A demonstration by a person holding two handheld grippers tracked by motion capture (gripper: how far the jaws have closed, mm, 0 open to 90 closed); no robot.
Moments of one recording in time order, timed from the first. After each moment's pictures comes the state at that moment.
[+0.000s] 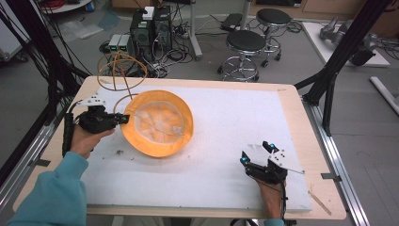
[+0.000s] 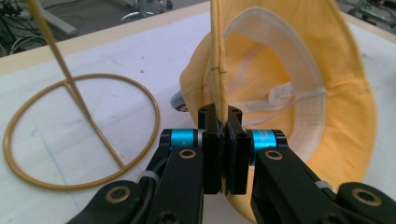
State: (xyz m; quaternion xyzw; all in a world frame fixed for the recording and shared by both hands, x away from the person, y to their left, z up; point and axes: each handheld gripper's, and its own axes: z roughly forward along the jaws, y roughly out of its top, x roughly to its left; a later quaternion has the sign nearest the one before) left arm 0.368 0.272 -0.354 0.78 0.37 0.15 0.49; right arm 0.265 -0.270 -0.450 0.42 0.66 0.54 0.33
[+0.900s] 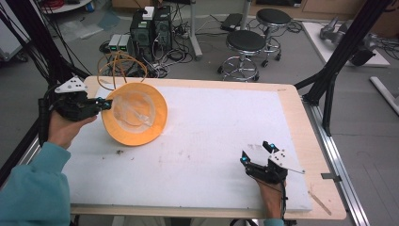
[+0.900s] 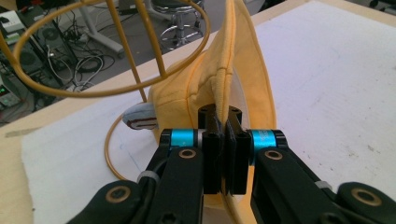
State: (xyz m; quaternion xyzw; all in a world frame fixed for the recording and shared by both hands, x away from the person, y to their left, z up) left arm 0.361 0.290 -0.292 0.79 0.36 0.24 0.44; right arm 0.266 -0.270 -0.450 0.42 0.66 0.54 0.33
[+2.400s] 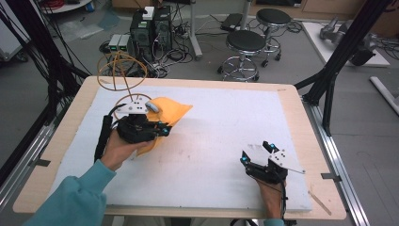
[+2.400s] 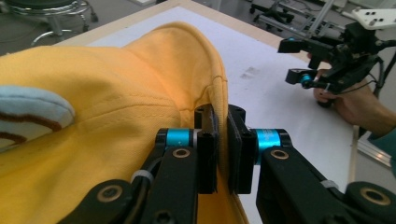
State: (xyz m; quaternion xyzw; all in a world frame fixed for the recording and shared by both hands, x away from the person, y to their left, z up) left arm 0.326 0.142 -0.319 0.81 0.26 0.07 0.52; right arm 0.266 -0.270 -0.450 0.42 0.65 0.54 0.33
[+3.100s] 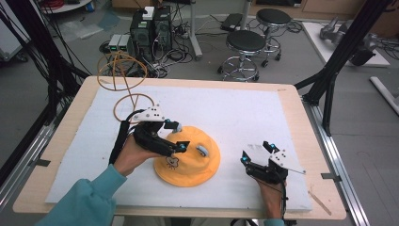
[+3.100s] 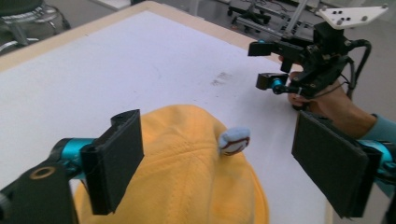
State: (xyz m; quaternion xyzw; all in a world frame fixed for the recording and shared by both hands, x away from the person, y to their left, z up) left arm 0.319 0.112 -0.326 0.81 0.23 0.07 0.53; right arm 0.265 -0.271 -0.450 0.42 0.65 0.54 0.33
